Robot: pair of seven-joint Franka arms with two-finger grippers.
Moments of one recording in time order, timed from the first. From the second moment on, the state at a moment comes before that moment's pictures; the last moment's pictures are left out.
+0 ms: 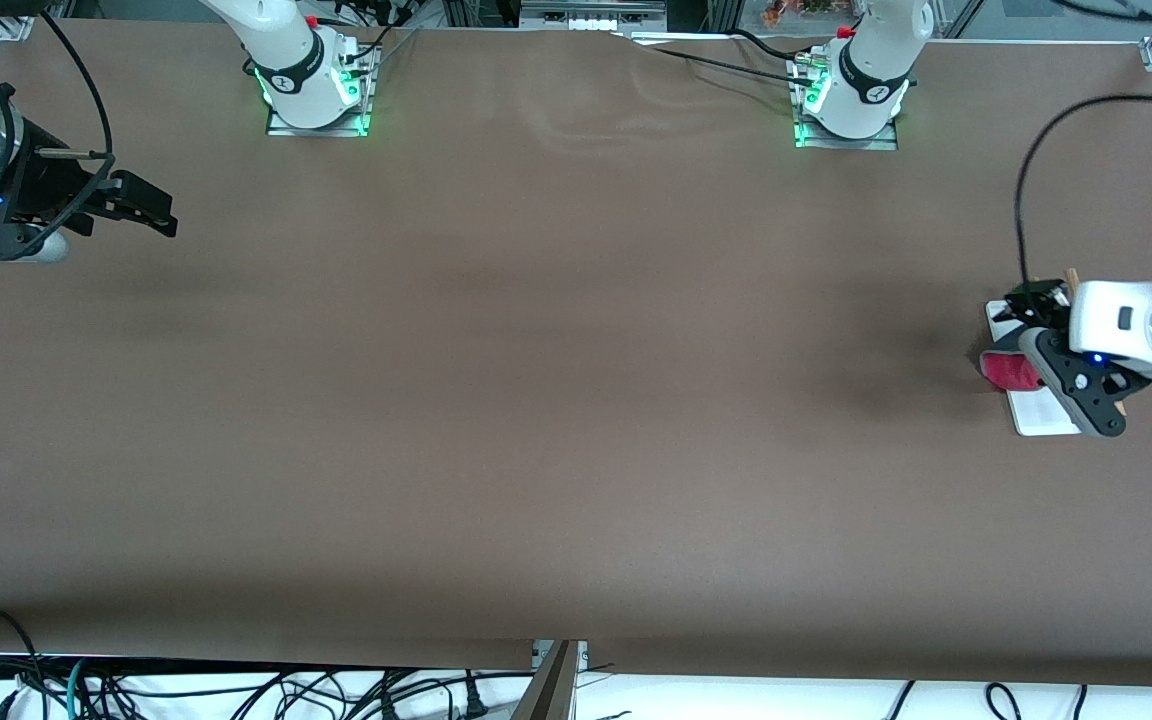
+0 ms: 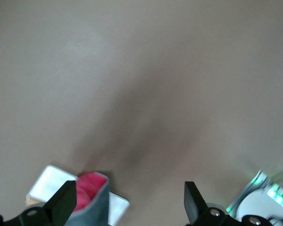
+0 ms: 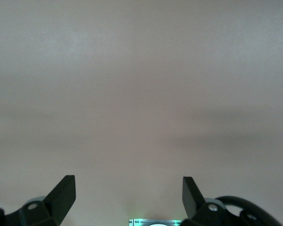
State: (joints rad) left arm 0.31 0.38 -0.37 -1.38 0.11 1.50 0.75; right arm 0.12 0.00 -0.04 -1.61 0.03 1.52 0.10
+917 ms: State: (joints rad) left arm -0.01 -0.08 -0.09 -1.77 0.03 1.68 -0.07; right arm 0.12 0.00 -0.04 -1.61 0.03 1.52 0.10
